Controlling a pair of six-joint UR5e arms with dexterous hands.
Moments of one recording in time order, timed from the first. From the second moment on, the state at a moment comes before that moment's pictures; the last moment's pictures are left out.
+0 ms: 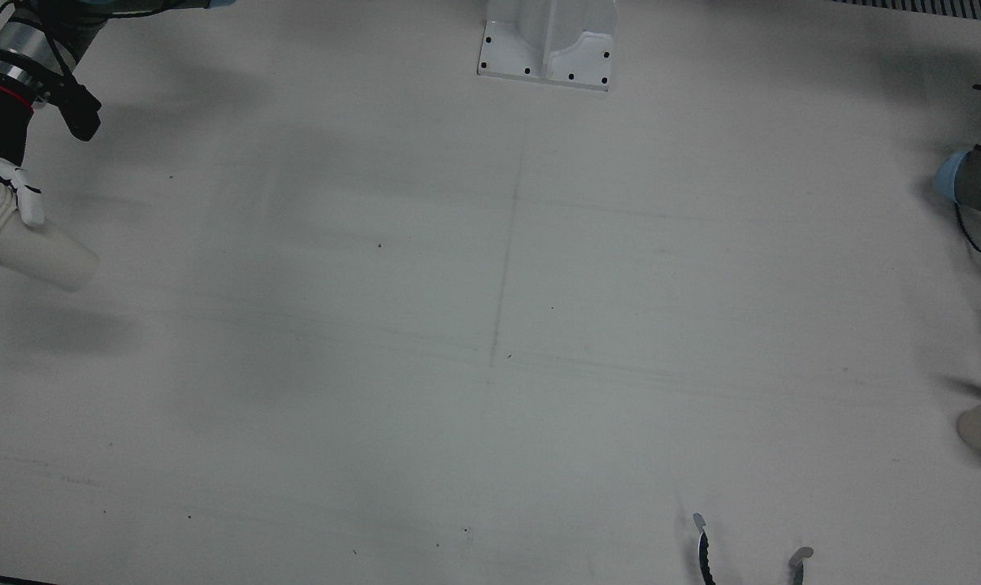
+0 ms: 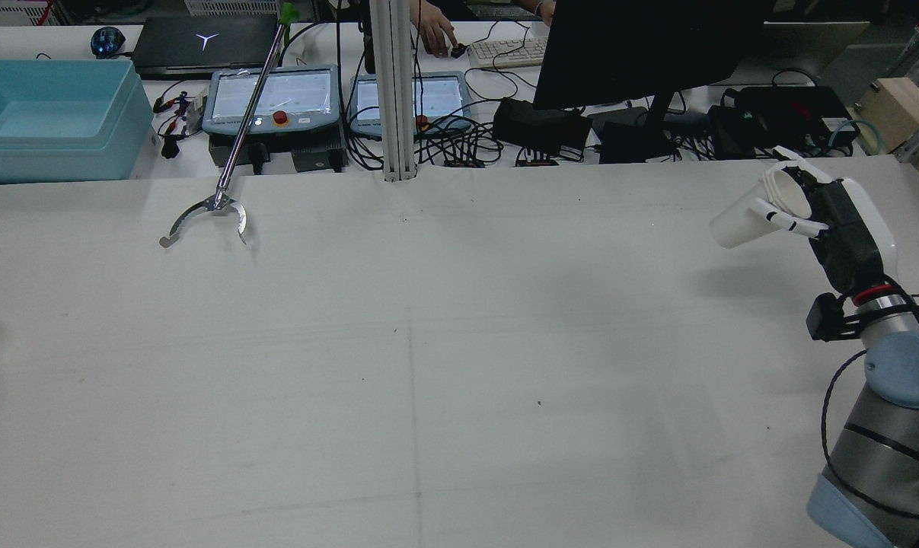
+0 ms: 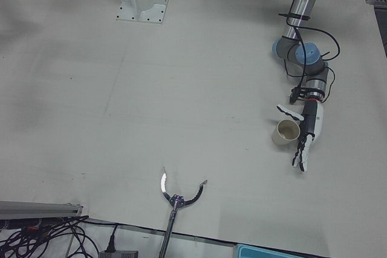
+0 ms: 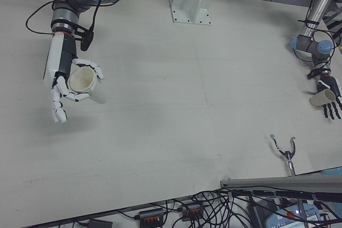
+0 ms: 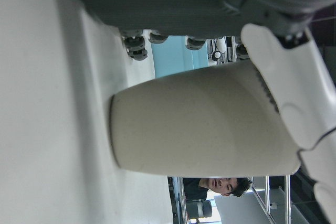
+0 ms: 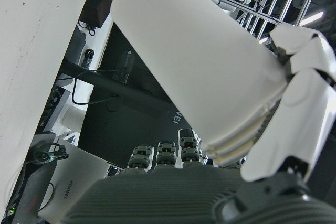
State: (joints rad) left arm -0.80 -1.56 -1.09 -0.61 0.94 0.19; right arm 0.81 -1.56 1.88 -3.51 -0.73 -0.33
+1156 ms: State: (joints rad) left arm -0.84 -1.47 -1.12 -0.60 0.94 0.17; right arm 0.73 -1.49 1.65 -3.50 -0.73 -0.29
